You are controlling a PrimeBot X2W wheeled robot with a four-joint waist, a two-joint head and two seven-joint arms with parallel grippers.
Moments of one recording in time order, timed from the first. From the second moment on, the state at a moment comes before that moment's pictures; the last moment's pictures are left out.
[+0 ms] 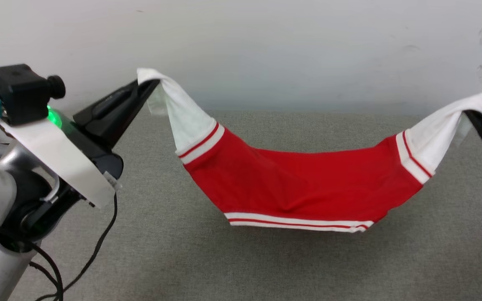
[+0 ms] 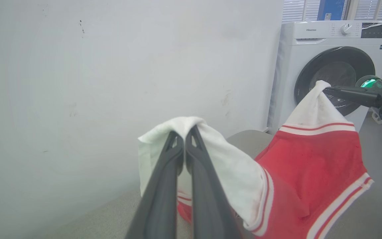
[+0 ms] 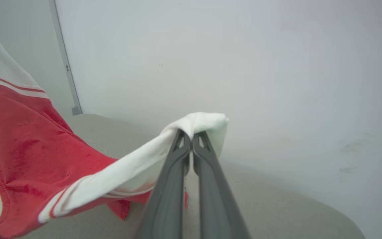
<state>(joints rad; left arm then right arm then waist) -0.56 0.74 -0.45 -0.23 -0.97 -0.13 0.19 -0.24 -0.66 0.07 -0.26 0.75 0.13 0.30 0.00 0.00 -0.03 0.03</state>
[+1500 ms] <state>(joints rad) -1.69 0.48 -0.41 0.46 -0.86 -0.13 -0.01 -1.69 -0.49 0.39 0.52 0.50 0.13 0.00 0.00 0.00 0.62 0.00</state>
